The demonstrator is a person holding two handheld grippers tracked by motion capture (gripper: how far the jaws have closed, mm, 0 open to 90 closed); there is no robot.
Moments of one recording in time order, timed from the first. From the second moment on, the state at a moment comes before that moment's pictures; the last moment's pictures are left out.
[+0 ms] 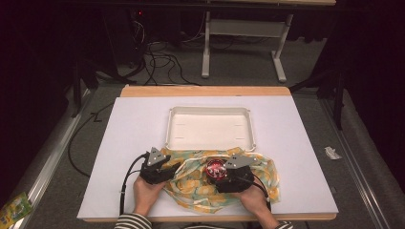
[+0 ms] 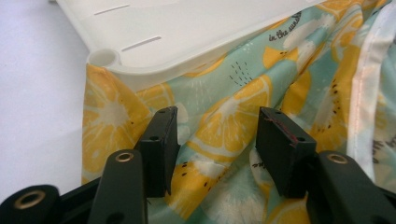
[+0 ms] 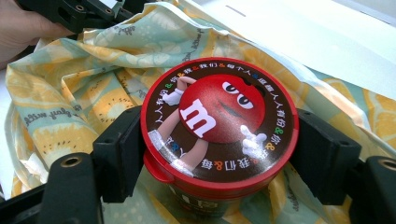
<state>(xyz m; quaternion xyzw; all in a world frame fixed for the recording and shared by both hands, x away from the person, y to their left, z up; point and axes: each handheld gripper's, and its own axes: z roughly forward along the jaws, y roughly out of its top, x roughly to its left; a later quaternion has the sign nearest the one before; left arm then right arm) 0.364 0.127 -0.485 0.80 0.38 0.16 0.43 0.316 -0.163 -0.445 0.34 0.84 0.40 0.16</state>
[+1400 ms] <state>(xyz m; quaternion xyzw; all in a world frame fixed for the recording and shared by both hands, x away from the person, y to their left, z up) 0.363 0.128 -0.484 0.80 0.38 0.16 0.43 0.310 -0.166 -0.432 0.33 0.83 0.41 0.17</state>
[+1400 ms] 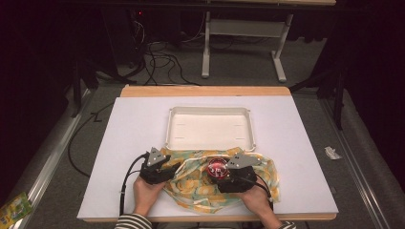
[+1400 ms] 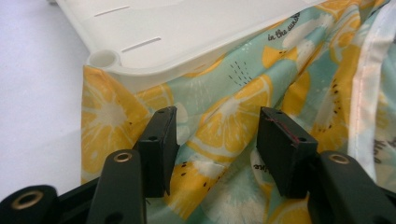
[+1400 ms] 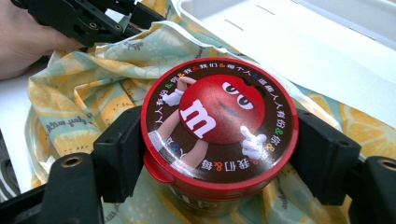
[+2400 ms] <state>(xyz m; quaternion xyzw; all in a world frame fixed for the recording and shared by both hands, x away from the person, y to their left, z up) 0.364 0.128 -0.485 0.80 0.38 0.16 0.43 0.310 -0.177 -0.418 0.33 0.83 0.42 0.17</state>
